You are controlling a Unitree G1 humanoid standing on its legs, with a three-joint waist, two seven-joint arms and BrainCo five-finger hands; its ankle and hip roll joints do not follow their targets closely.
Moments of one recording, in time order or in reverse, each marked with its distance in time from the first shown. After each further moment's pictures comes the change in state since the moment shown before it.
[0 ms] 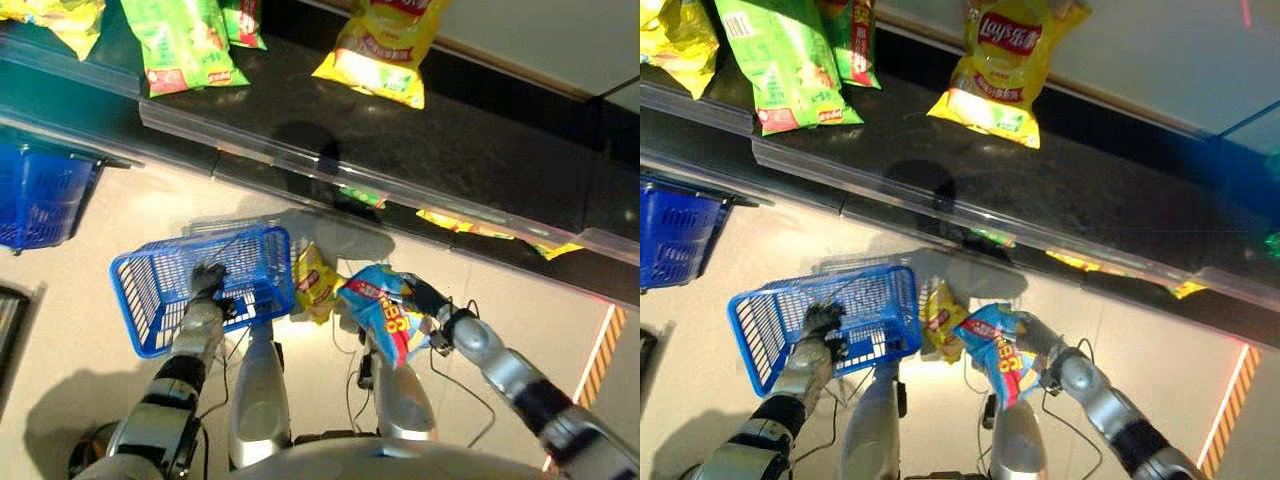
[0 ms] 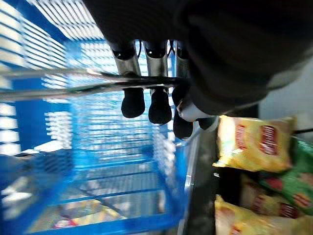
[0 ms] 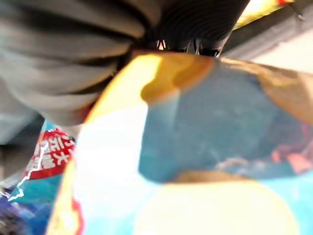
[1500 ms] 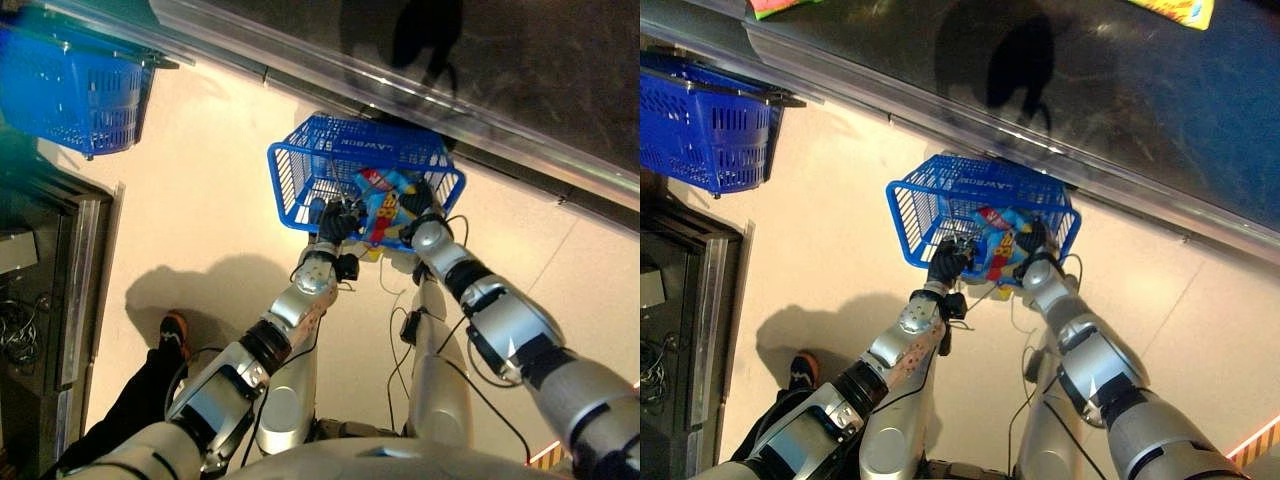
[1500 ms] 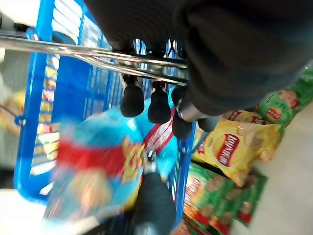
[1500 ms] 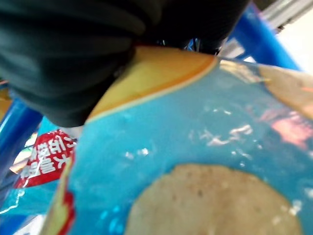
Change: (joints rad) left arm -0.127 -0.221 -0.457 -0.436 -0.280 -0.038 0.022; right arm -0.662 0.171 -0.029 0.577 0.221 -0.004 -0.384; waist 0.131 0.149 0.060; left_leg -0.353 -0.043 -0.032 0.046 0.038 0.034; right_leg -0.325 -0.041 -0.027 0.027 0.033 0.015
